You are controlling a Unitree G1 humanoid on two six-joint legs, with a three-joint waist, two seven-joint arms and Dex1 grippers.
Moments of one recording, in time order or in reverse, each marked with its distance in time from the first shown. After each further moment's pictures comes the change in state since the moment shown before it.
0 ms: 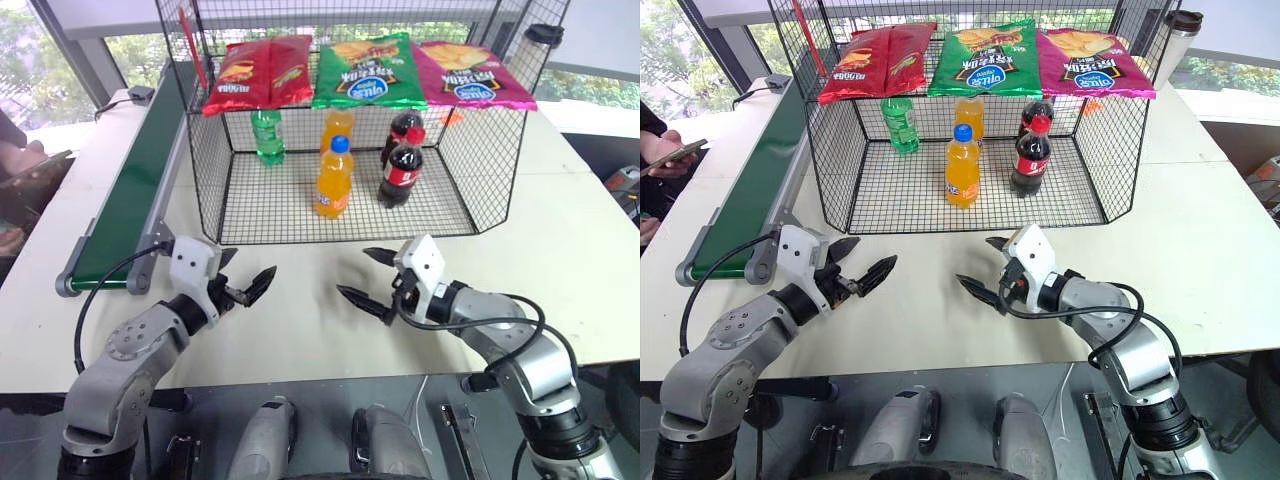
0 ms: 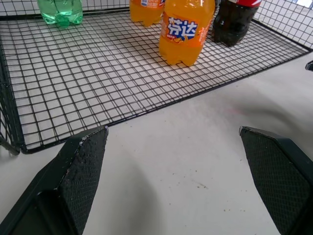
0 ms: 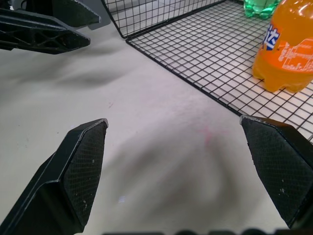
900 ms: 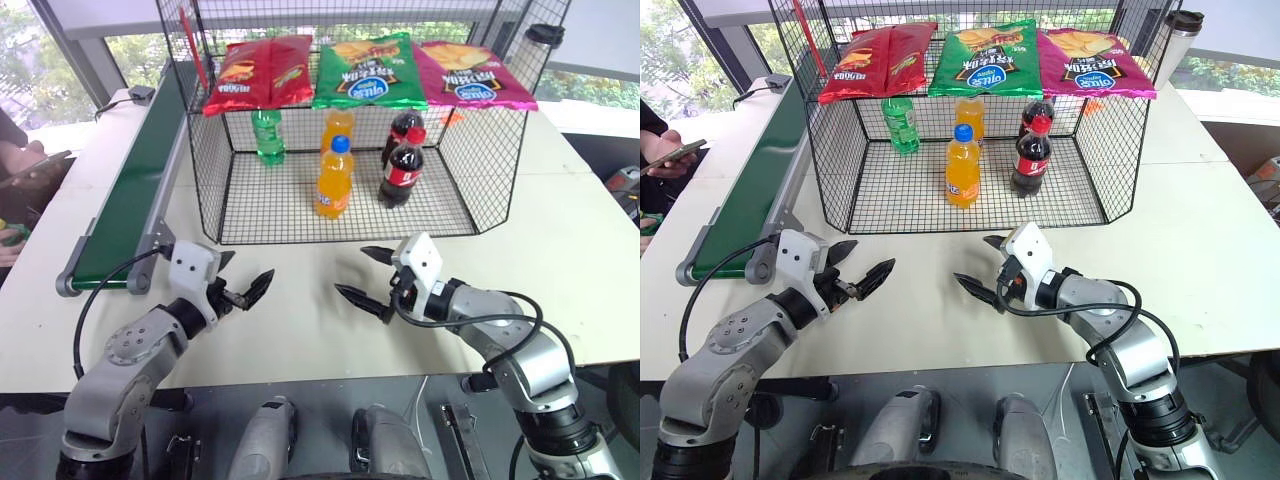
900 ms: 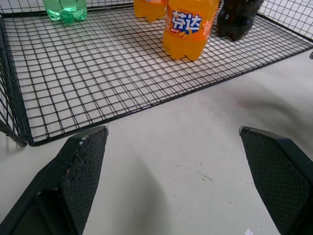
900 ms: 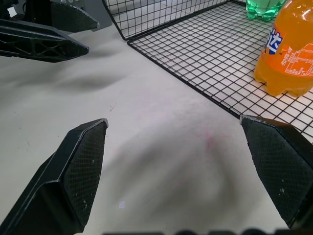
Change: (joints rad) left arm 0.023 0.003 -0.007 -0.001 0.022 -0.024 0.001; right arm -0.018 0.002 0.001 0.000 0.001 0.015 0.000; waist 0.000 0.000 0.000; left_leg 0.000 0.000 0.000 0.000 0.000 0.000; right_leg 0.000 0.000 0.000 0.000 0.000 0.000
